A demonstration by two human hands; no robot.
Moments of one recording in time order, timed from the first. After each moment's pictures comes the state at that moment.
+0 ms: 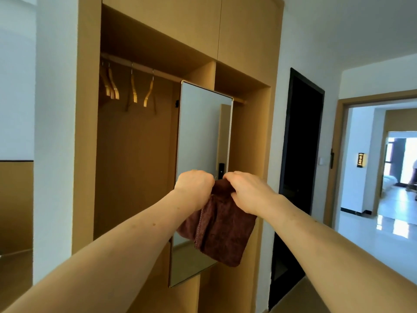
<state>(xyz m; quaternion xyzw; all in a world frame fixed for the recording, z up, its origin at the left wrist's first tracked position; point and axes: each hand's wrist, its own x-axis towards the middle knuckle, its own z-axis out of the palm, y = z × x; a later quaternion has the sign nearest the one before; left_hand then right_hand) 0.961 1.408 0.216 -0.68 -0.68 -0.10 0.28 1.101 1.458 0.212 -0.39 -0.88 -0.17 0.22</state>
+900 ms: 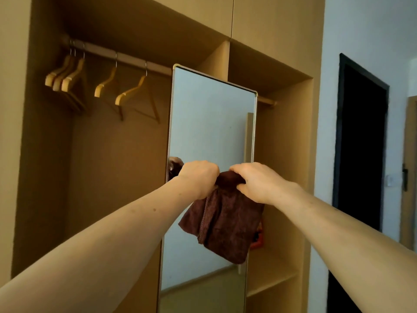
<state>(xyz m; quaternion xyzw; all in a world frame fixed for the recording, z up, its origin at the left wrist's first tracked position) 0.902 1.693 0.273 -0.64 -0.71 -0.08 0.29 1.046 1.754 0.271 -0.32 -0.91 -0.13 0.23</state>
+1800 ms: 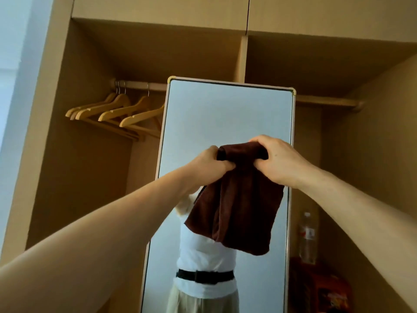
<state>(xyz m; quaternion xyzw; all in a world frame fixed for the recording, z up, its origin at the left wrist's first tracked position) 0.932 1.833 0.324 -0.45 -0.70 -0.55 0.04 1.042 1.970 0.345 -0.04 -0.91 0.09 0.41</state>
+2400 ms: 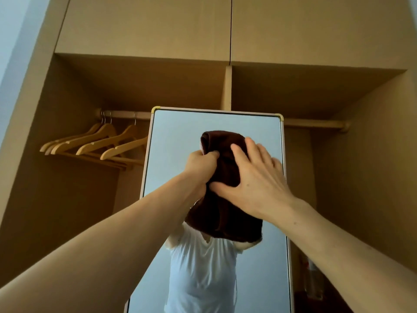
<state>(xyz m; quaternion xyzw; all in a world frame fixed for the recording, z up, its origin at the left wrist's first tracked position) 0.923 1.874 0.386 -0.35 -0.56 -0.75 0.02 1.020 1.948 0.356 -0.11 -0.87 -0.10 0.48</state>
